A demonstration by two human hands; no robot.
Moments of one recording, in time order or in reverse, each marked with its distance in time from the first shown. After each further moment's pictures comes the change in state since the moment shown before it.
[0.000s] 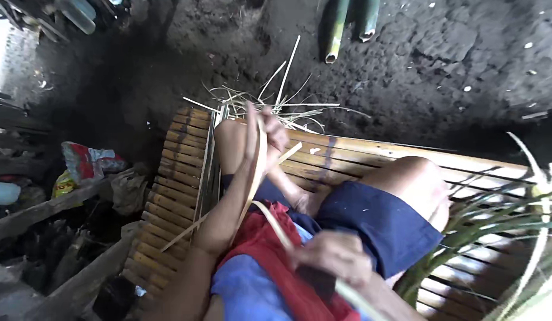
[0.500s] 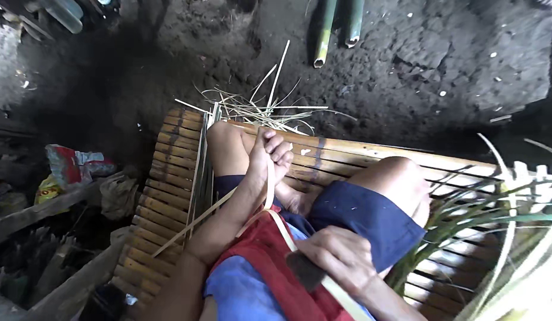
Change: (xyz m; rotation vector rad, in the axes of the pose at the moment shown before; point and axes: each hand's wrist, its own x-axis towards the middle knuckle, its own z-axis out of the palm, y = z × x) left_hand -0.020 -0.026 0.024 -0.186 0.171 -0.152; right_hand 0.010 0.000 -0.009 -0.369 0.042 -0.090
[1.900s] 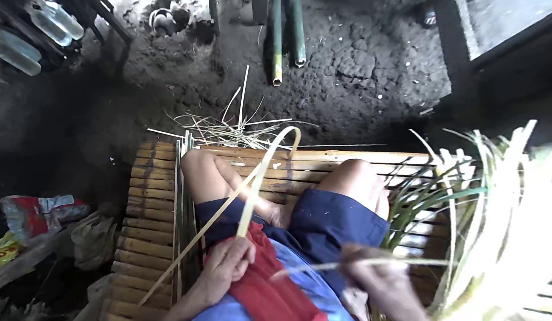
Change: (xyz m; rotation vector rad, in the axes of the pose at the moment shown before) left_hand -0.138 0.031 -0.048 1.063 -0.317 -0.111; right_hand -0.033 -0.015 -0.055 0.510 0.054 0.822
